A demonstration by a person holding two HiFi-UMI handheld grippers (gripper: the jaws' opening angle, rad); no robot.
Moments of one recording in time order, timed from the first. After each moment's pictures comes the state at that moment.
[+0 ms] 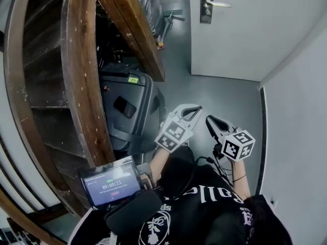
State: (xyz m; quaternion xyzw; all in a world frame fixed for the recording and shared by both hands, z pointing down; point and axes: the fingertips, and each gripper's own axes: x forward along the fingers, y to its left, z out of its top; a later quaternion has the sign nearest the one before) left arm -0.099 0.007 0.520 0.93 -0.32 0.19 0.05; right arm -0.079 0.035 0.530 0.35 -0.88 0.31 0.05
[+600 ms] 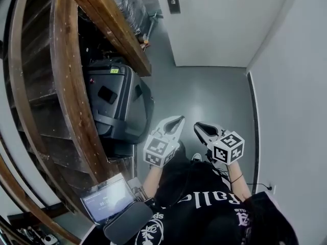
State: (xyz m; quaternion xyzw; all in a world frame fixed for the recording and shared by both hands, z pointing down) left arm -0.012 0.165 0.526 0.90 -0.40 0.13 0.12; right arm 0.026 0.191 0.543 0.30 -0.90 0.29 0.09
